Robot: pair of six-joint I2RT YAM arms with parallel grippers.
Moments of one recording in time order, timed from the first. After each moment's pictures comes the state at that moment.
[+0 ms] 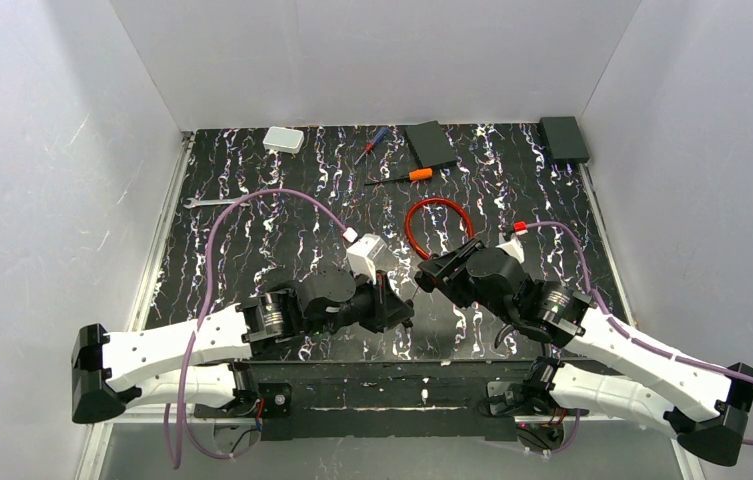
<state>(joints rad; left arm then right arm) -1.24 1.03 0.84 -0.23 -0.14 -0.78 1.02 0.83 0.81 -0.57 0.39 1.51</state>
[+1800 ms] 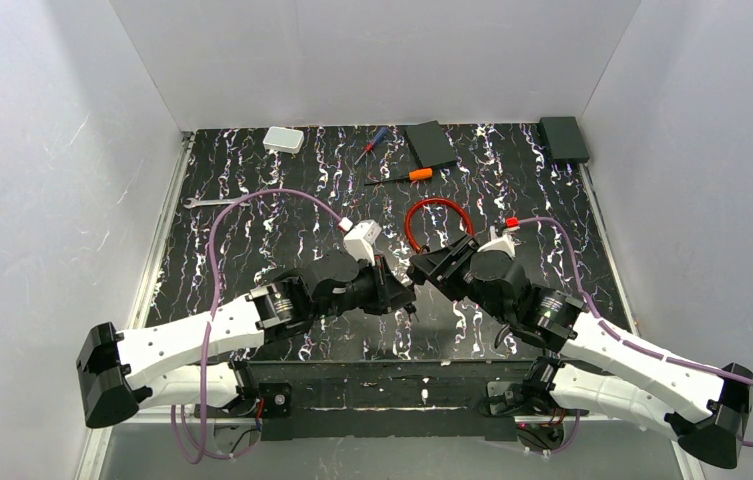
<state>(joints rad) -1.12 1.10 0.84 -0.16 -0.07 -0.89 1.02 0.81 0.70 -0.32 0.36 1.39</state>
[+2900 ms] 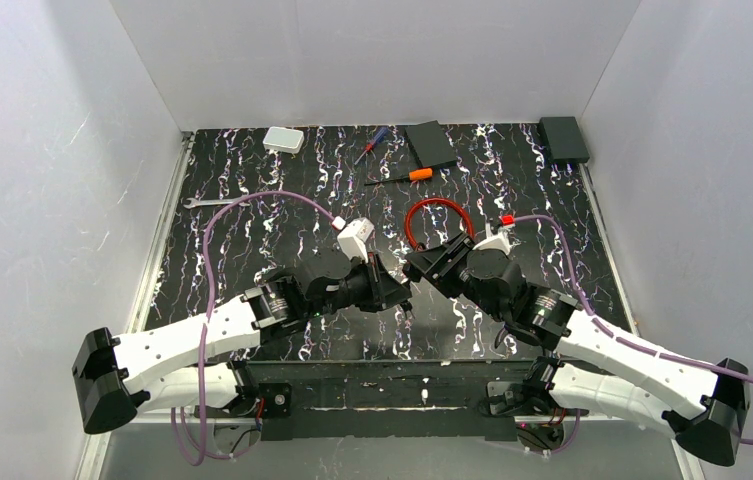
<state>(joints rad) -1.07 1.07 0.80 -0.13 -0.03 -0.92 1.01 0.84 0.69 -0.24 0.35 1.36</state>
